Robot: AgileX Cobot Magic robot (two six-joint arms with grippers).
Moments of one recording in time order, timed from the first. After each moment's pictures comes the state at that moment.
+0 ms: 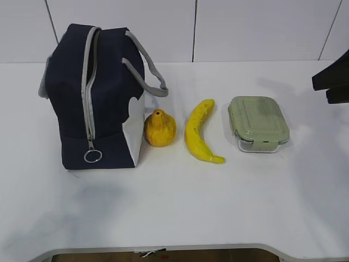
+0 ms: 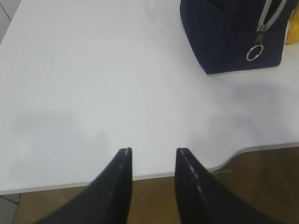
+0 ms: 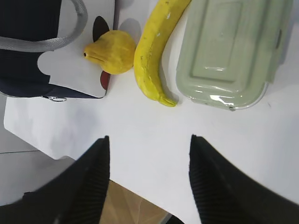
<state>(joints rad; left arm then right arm) 0.03 0.01 -0.51 -0.09 1.12 0.10 -0.33 1.56 -1.16 0.93 1.21 -0.70</state>
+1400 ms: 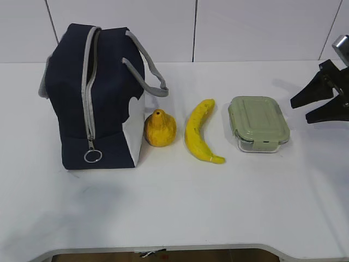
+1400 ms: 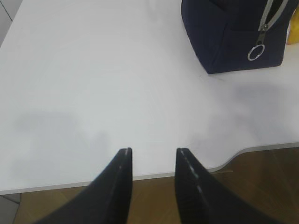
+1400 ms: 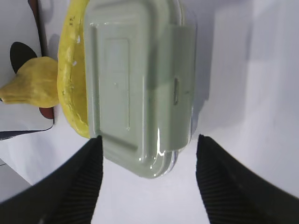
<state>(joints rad) 0.03 0.01 -0.51 -0.08 1.12 0.10 -0.33 2.02 -1.46 0.86 1.21 -0.60</state>
